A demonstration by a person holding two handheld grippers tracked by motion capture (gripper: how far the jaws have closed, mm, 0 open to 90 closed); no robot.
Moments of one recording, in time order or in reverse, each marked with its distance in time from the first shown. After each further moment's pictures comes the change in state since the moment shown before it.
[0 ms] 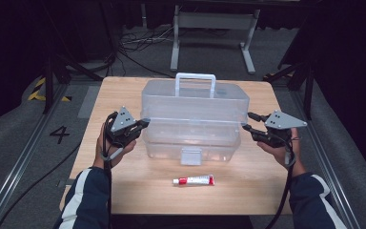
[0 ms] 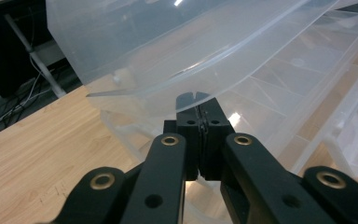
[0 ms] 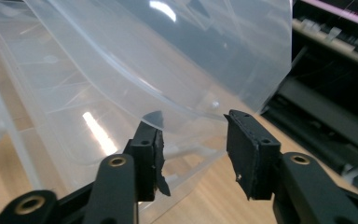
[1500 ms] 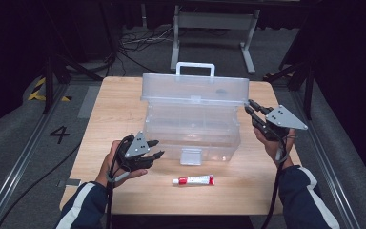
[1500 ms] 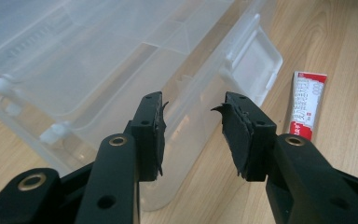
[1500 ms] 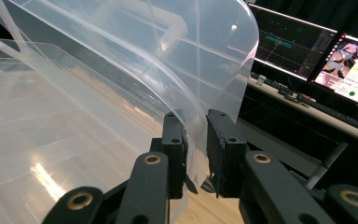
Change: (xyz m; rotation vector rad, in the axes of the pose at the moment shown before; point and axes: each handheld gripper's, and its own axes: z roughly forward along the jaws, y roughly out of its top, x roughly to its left) left arm -0.056 -0.020 0.002 0.138 -0.182 0.174; right arm 0.002 0.018 0.007 -0.177 -0.225 0.028
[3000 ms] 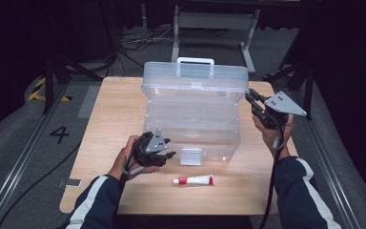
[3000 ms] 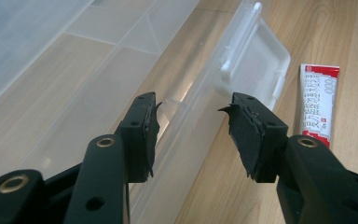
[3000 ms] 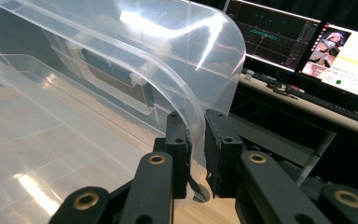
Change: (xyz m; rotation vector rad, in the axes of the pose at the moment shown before) left arm -0.001 0.017 0.039 0.069 -0.043 0.065; right arm -0.013 0.019 0.020 0.016 -0.056 0.061
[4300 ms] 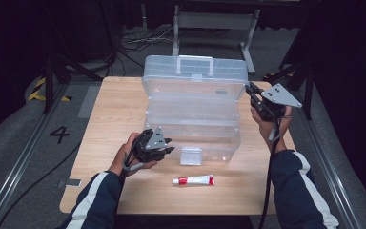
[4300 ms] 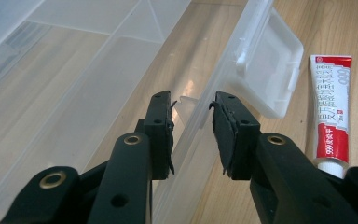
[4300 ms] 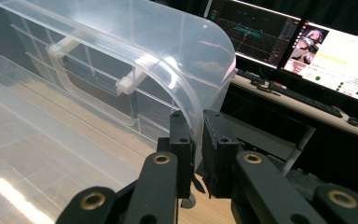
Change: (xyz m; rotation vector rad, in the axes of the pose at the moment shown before) left arm 0.011 -0.001 0.005 0.010 -0.016 0.040; right arm -0.003 0.013 0.017 0.025 -0.075 -0.004
